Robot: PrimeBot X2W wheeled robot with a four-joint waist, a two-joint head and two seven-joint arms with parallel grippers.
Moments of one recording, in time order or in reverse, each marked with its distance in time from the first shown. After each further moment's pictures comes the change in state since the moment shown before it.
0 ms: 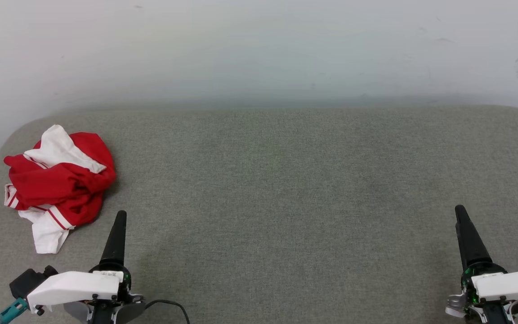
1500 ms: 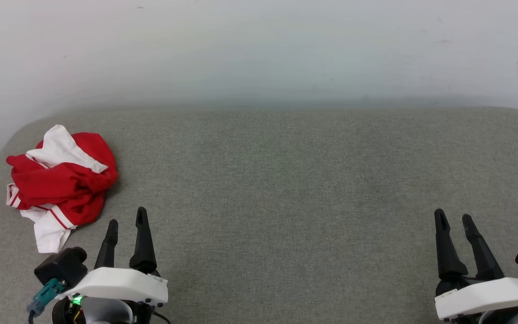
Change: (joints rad) left arm 0.041 0.005 -0.125 -0.125 0.765 0.149 -0.151; right arm 0.065 0.000 0.057 -0.129 -0.796 0.000 -0.153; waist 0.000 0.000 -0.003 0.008
